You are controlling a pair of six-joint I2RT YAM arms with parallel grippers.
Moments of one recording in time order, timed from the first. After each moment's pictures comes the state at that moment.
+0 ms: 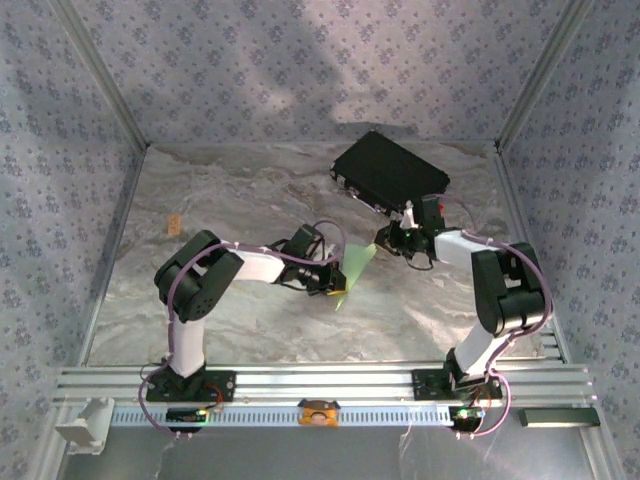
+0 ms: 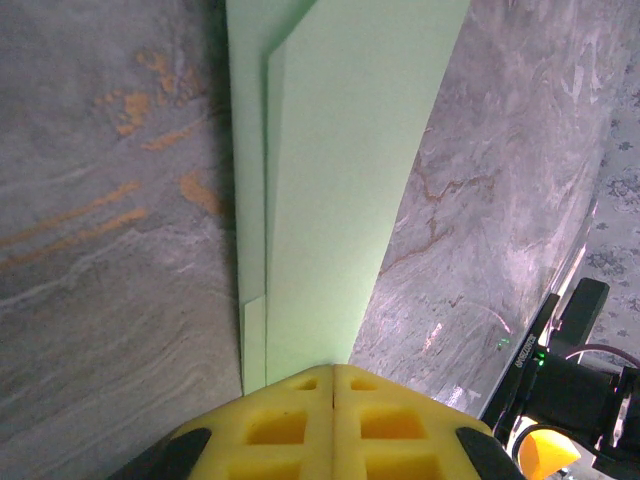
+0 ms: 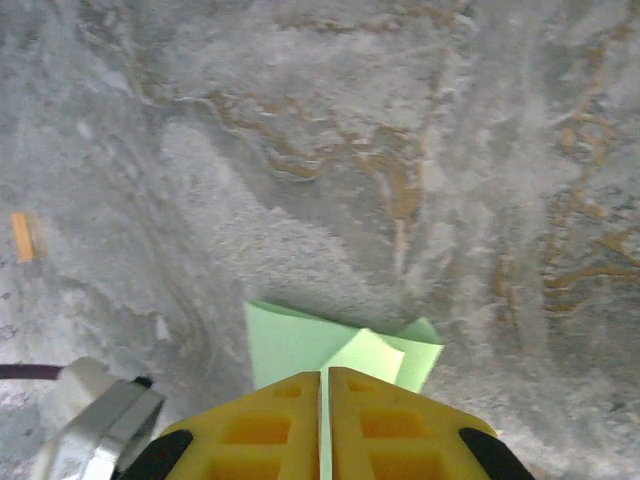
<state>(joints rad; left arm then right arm) -0.77 1.94 0.95 0.07 0.66 -0.85 0.21 1.65 0.83 -0.08 -0.53 0.66</state>
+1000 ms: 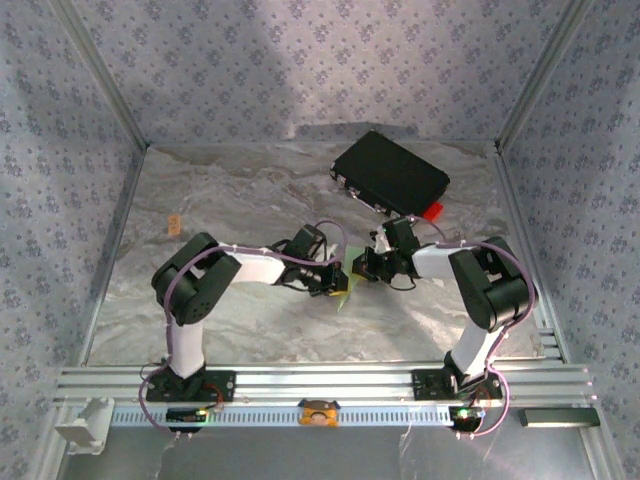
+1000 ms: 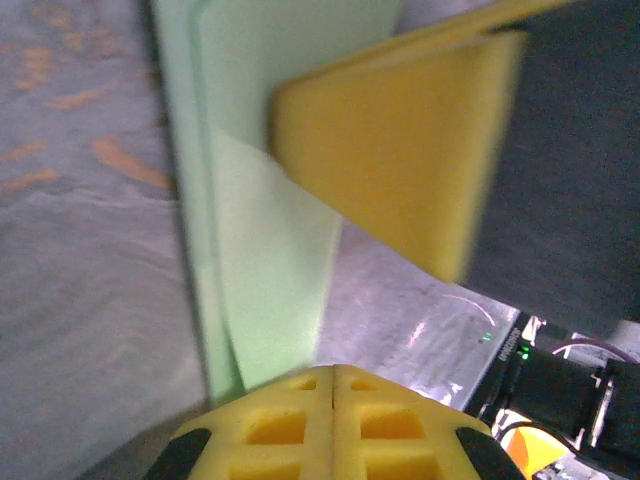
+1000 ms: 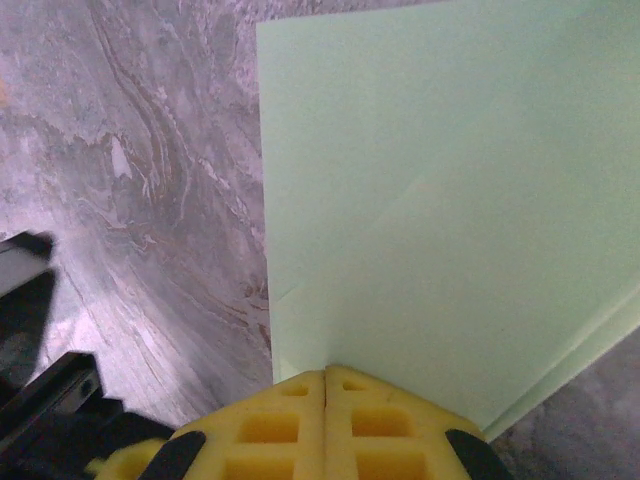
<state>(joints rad) -0.80 1.90 0.95 0.07 0.66 -0.88 0.39 1.72 0.71 0.03 -0.60 0.70</state>
